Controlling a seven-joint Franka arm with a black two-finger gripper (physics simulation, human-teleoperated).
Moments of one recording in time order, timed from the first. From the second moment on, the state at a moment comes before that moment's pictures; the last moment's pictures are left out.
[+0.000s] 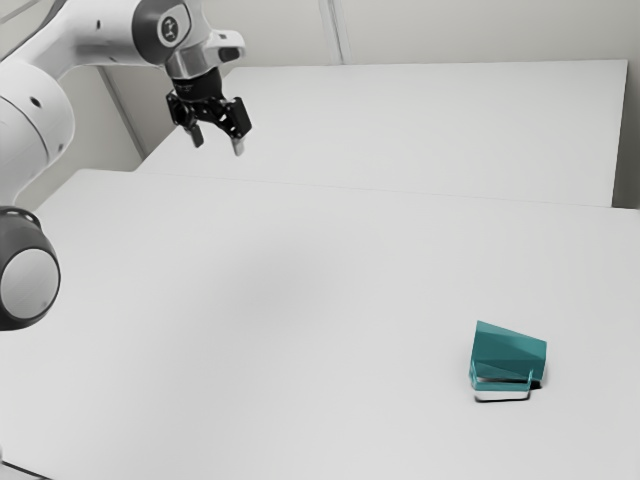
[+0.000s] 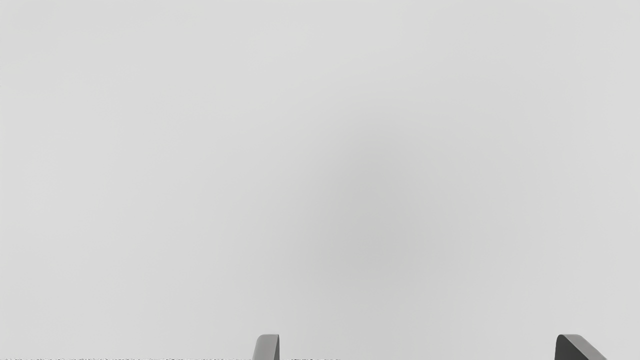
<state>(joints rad) -0.09 0.32 0.12 -1.26 0.02 1.58 0.15</state>
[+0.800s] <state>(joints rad) -0.22 -0.20 0.11 -2.27 -0.41 1.90 0.12</state>
